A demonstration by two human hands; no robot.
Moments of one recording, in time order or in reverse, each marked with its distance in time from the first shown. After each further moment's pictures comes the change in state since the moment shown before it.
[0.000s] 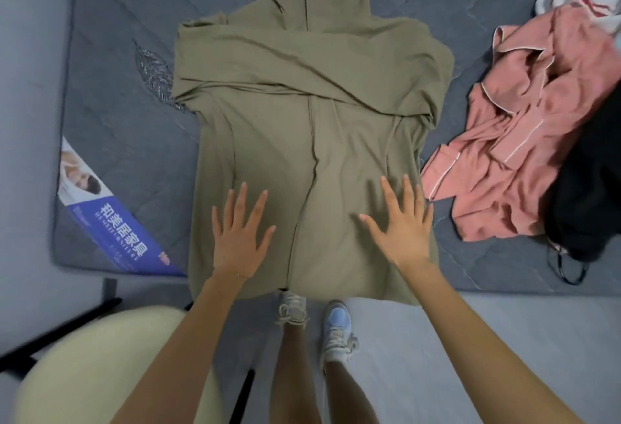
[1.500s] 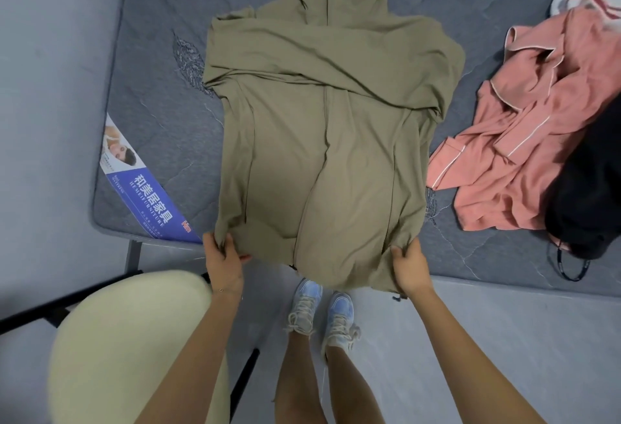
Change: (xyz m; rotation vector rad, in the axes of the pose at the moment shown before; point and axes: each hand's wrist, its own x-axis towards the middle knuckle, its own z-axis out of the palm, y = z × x) left_hand -0.087 0.008 -0.001 -1.231 0.436 -0.734; right_hand -0.070 0.034 0.021 0.589 -0.210 0.428
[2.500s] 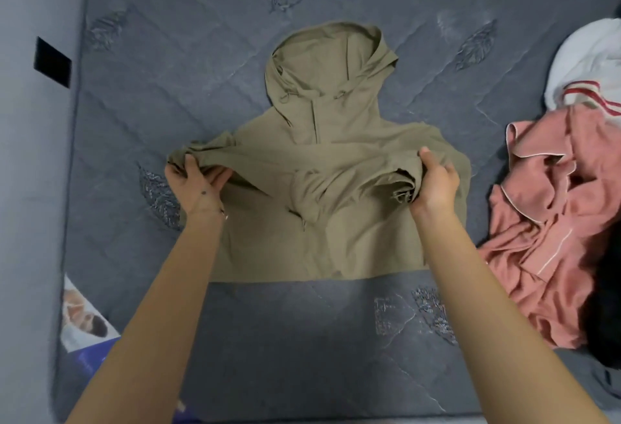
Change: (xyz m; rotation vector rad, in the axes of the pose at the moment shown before) left_hand 0.287 0.256 0.190 -0.571 -0.031 -0.008; right_hand 0.198 -0.335 -0.062 1.305 0.334 -0.015
